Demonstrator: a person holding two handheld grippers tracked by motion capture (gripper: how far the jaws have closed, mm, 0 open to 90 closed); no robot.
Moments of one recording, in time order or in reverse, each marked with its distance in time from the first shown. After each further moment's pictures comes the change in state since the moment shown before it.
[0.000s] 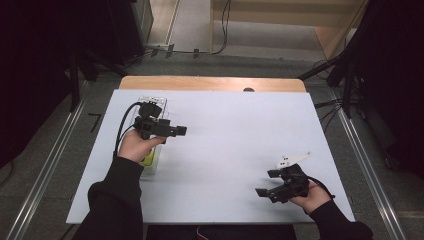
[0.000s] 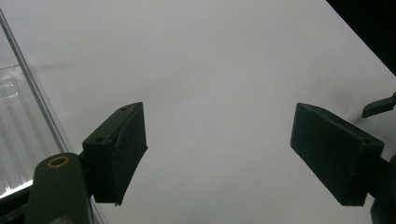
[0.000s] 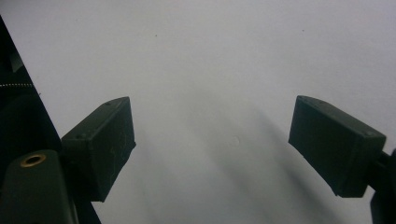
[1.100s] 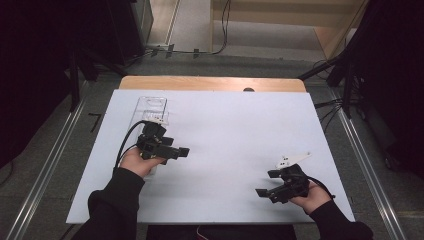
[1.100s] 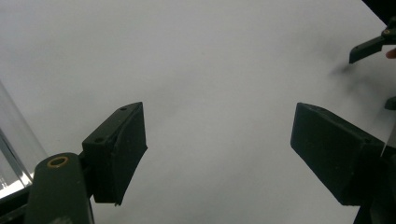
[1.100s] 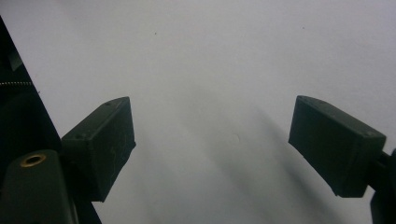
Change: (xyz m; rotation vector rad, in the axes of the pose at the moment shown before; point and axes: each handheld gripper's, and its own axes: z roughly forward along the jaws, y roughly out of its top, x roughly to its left) left arm -0.021 -0.043 0.004 0.070 -0.045 0.075; right arm 0.000 -0.001 0.000 0.004 0.001 -0.001
